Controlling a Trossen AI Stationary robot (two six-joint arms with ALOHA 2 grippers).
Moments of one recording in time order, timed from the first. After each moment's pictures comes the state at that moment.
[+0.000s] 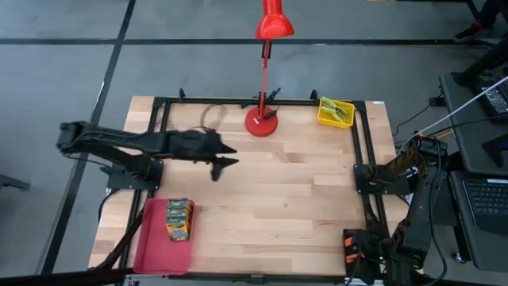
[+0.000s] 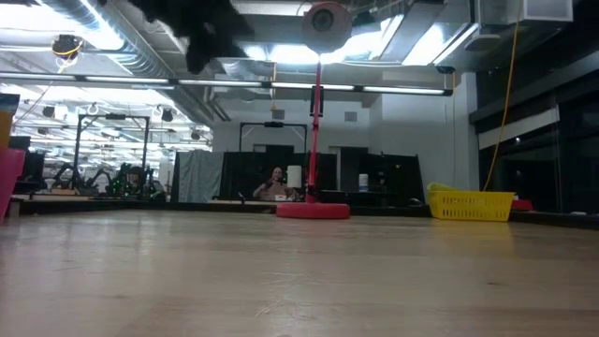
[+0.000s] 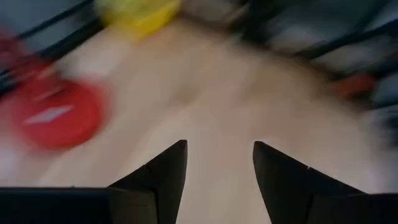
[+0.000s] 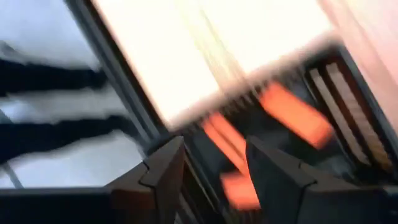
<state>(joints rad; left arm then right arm) -0.01 1.17 0.85 -0.22 -0.22 -0.37 1.34 1.57 1.08 -0.88 0.23 1.88</state>
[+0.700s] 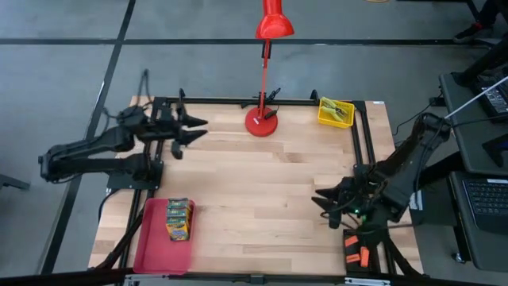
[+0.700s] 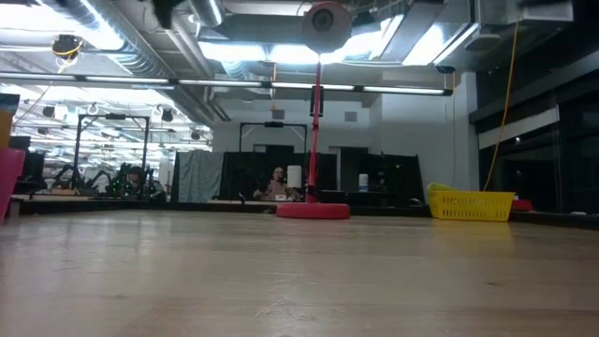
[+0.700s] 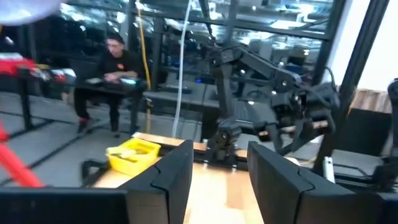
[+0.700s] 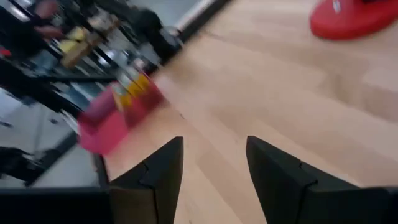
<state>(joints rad) 0.31 0.66 0.65 0.09 0.20 -0.17 0.98 1.22 0.89 -0.69 1.05 1.56</state>
